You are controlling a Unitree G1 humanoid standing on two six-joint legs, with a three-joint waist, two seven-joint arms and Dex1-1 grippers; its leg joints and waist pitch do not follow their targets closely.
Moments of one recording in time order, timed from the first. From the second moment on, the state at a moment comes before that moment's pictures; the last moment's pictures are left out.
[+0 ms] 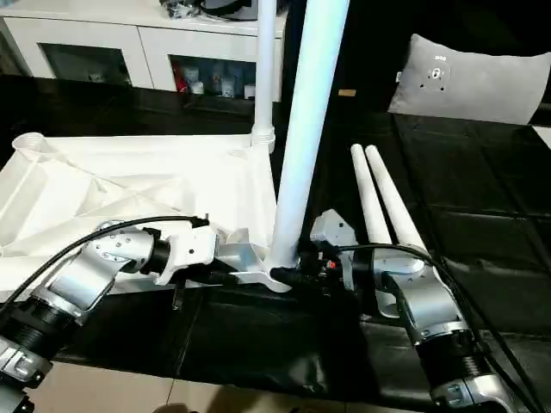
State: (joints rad) left arm -0.51 0.47 -0.43 0.31 0.07 0.10 -1.19; right arm -0.35 -0.44 0.18 0.30 0.17 0.15 1.14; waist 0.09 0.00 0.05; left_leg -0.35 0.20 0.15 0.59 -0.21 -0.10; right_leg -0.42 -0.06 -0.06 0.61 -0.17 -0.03
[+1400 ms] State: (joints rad) left arm -0.56 0.14 -0.25 0.38 0.04 0.17 -0.71; right arm -0.16 -0.14 -0.01 -0.08 0.19 0.40 0.46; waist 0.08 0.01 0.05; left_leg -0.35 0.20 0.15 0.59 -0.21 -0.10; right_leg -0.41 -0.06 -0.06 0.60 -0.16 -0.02
